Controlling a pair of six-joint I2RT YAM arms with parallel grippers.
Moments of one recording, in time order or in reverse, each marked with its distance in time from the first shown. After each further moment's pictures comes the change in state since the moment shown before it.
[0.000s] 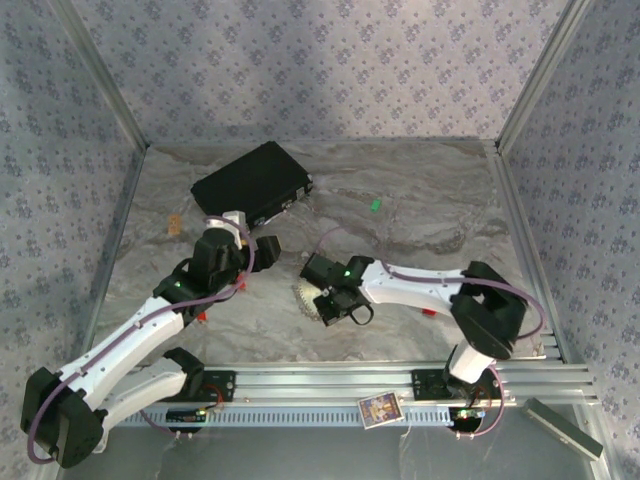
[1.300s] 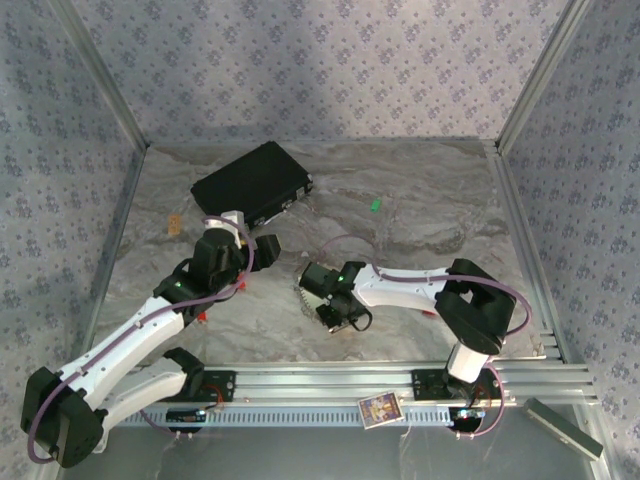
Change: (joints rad) left arm 0.000 0.002 -0.010 0.011 -0.027 -0.054; right arm 0.012 0.096 -0.013 -0.049 -0.035 0.070
